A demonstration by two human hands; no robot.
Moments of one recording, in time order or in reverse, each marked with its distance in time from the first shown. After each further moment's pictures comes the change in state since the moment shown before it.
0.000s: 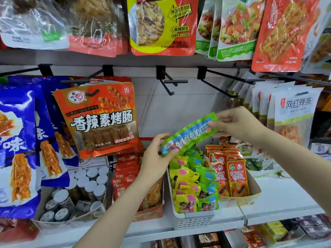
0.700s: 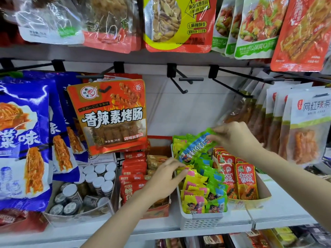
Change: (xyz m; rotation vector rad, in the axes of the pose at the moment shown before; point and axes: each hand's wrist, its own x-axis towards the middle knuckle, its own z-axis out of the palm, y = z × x) left_hand -0.028 -0.034 -0.006 0.481 -0.368 0.063; right_hand -0.002 0.018 0.038 -0.638 0.125 -0.219
